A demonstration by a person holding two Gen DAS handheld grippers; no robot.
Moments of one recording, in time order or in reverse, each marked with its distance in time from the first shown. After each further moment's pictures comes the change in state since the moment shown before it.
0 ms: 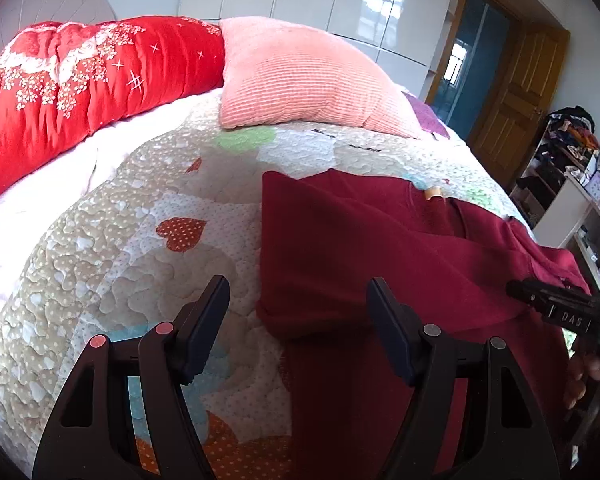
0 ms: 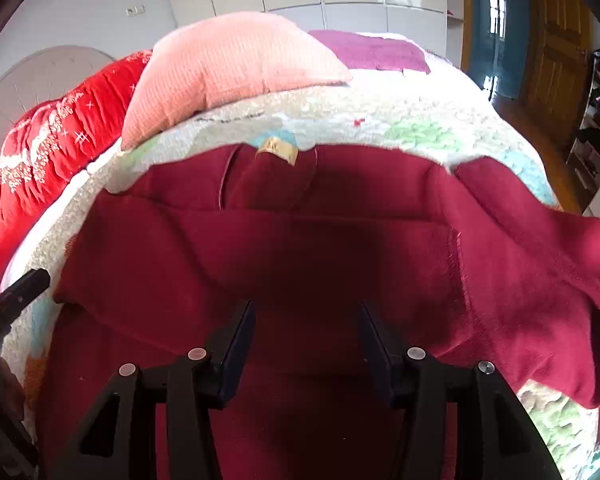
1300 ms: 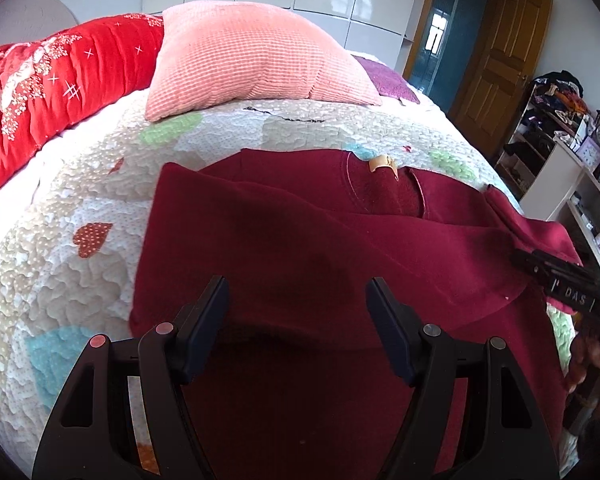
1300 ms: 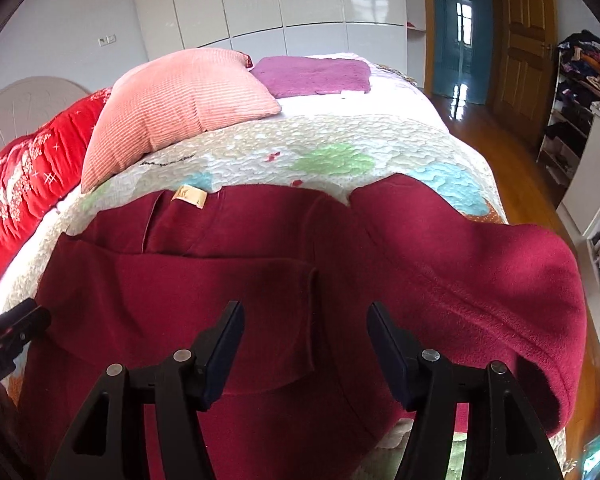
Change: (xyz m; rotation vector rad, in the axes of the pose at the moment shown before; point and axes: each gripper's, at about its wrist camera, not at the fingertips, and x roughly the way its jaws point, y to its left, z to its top) left arm 0.042 -0.081 0.006 0.075 0.099 -0.018; right arm 0.005 -0.059 -0.010 0.068 -0.021 -0.102
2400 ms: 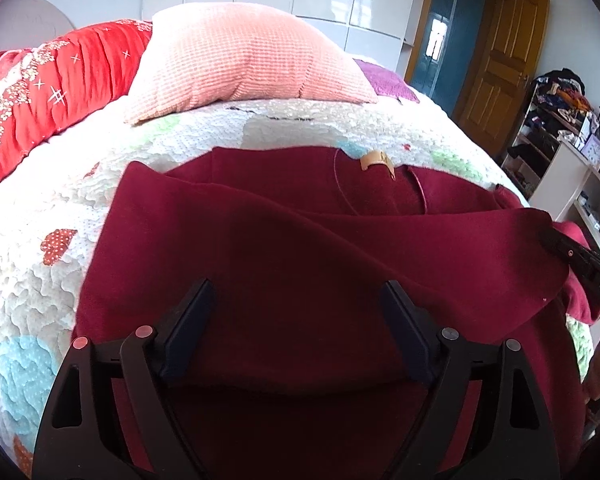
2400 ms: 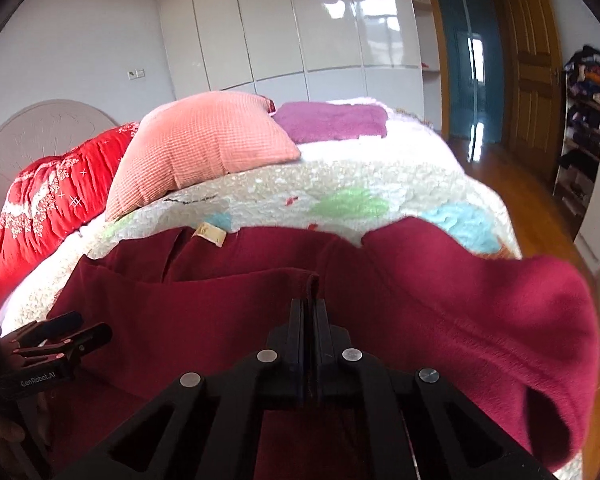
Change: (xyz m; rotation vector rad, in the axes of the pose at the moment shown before) left arm 0.026 -0.018 -0.006 0.009 -0.073 0.020; right arm -0.021 -0.003 0.000 -0.044 -0.235 0.056
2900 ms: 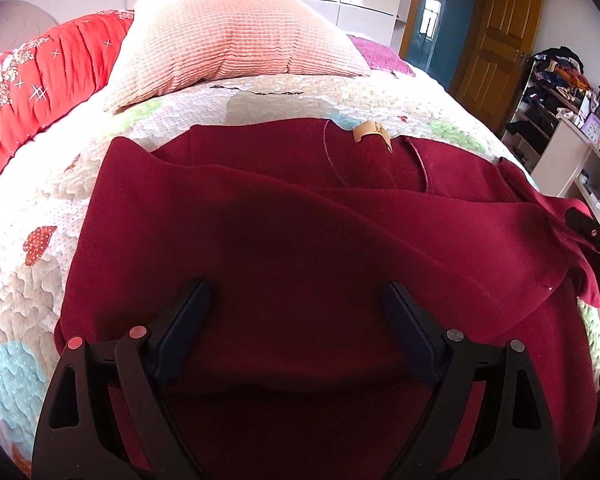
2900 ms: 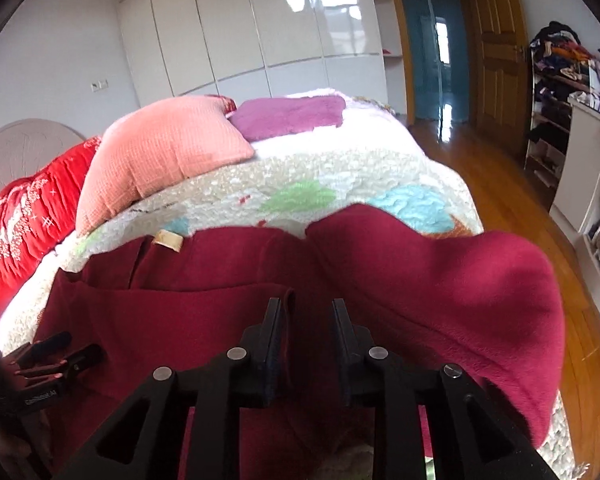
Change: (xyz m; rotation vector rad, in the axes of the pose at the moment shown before) left arm 0.025 -0.011 0.000 0.049 0.098 -0.006; right arm -0.014 -0.032 0.000 0.119 0.011 -0.015
